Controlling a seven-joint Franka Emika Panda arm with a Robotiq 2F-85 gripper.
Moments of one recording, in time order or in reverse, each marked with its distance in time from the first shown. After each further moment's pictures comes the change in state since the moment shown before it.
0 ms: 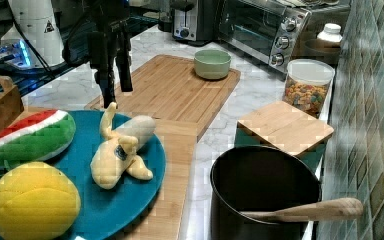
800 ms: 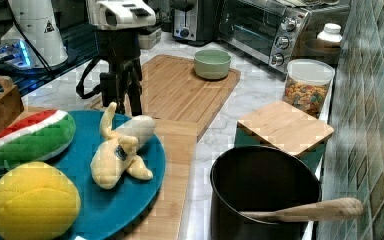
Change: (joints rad) arm 0.024 0.192 -0.001 0.037 0.125 0.085 -0.016
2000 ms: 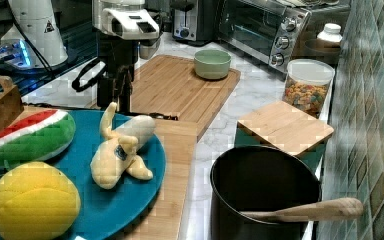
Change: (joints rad) arm 0.077 -0.009 -0.061 0.023 -0.124 -0.180 0.093
